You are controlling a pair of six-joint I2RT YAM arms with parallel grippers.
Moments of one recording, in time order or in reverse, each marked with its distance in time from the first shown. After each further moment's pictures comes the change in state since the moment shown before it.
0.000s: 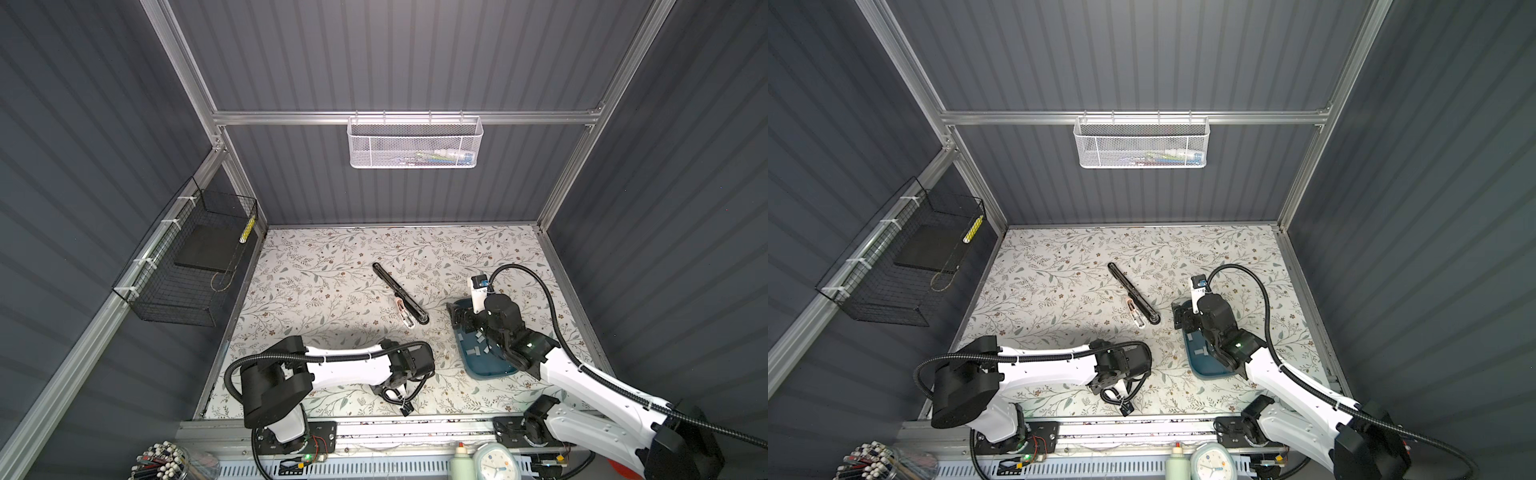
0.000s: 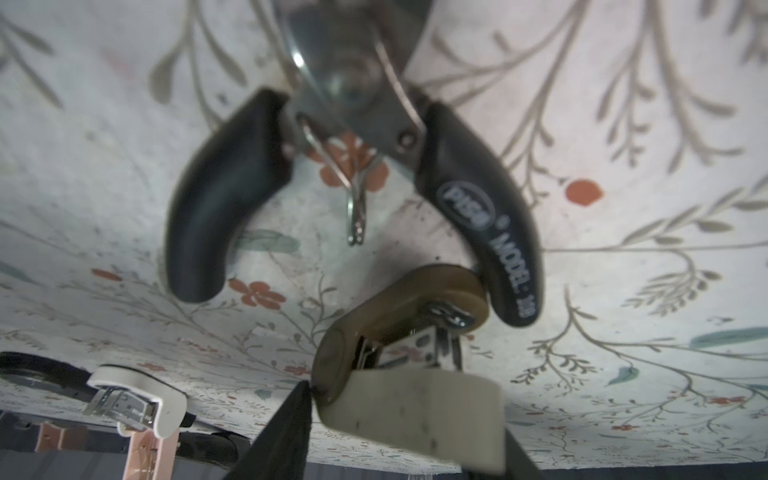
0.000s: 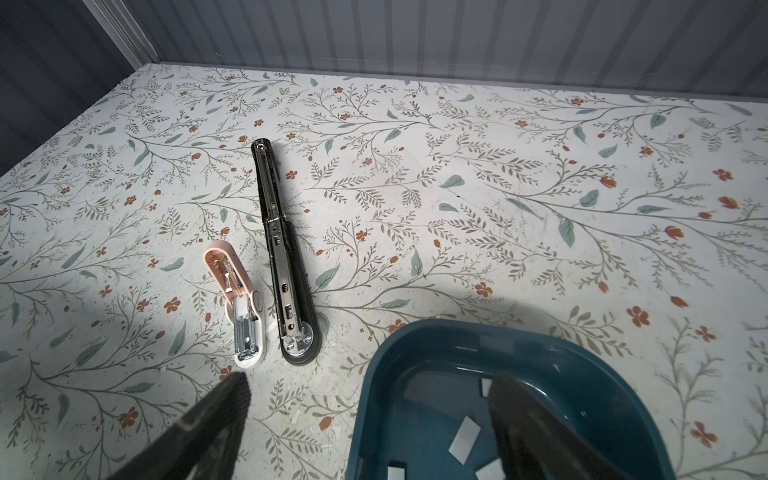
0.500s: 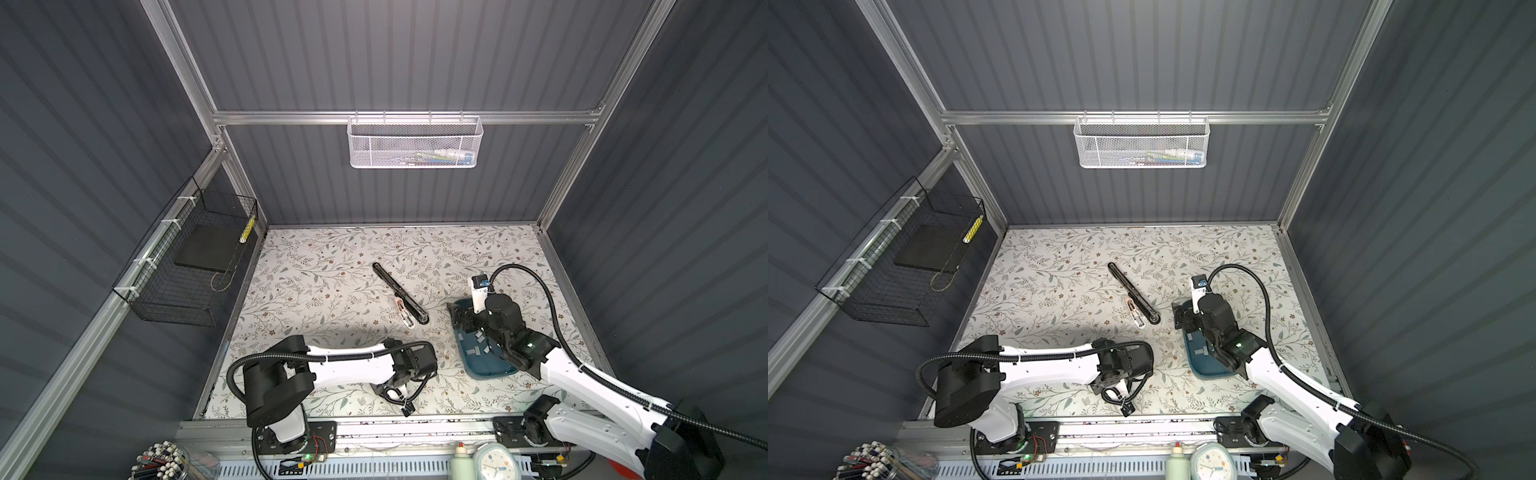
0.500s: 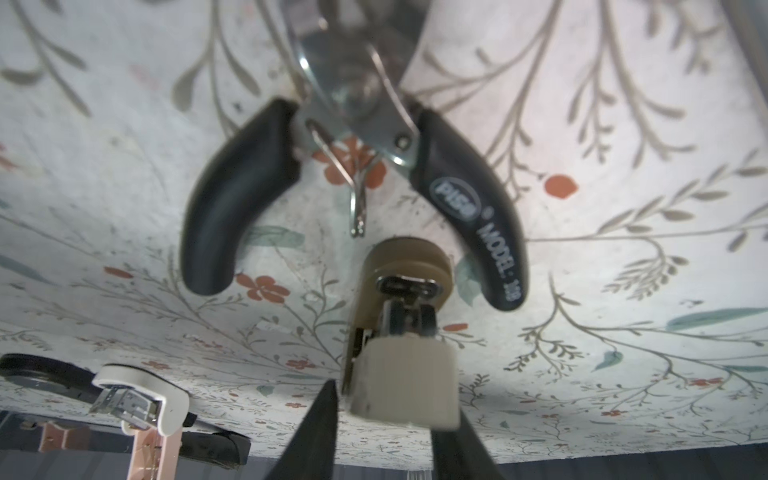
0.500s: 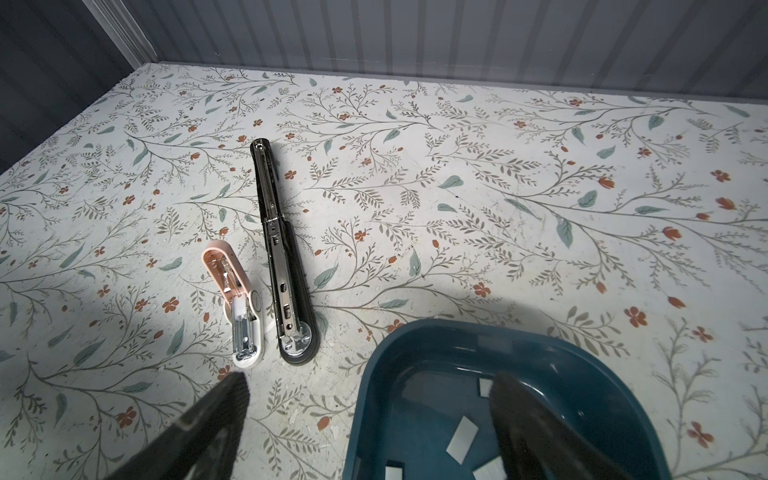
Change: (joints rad) left arm -0.008 0.013 0.040 -0.058 0.010 -0.014; right arm -0.005 -0.003 -0.002 0.000 -0.004 -0.004
